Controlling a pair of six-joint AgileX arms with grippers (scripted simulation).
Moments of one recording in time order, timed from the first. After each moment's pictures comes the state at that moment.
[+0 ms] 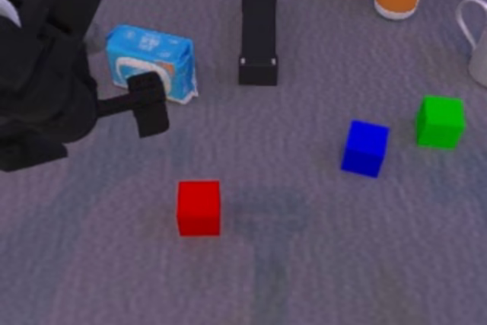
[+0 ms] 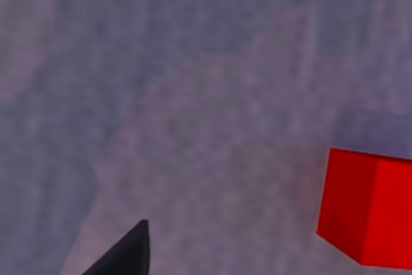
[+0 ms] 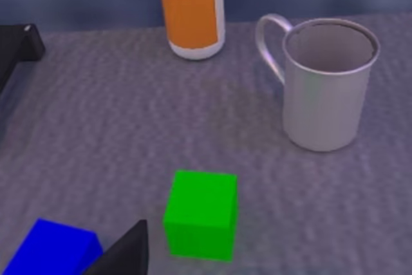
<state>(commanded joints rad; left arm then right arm) -0.40 1.45 1.11 -0.84 -0.03 -0.57 0.04 0.57 0.55 -0.35 0.00 0.09</state>
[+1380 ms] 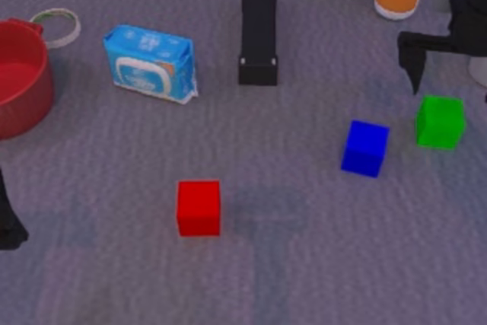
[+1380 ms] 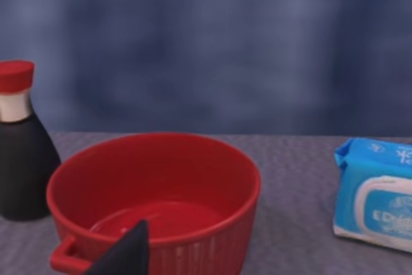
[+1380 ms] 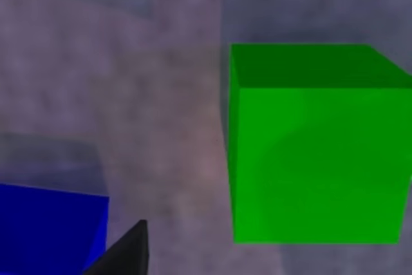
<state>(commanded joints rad) 0.02 0.00 0.00 0.00 0.00 0.00 0.14 2.28 1.99 -1.28 0.00 0.30</state>
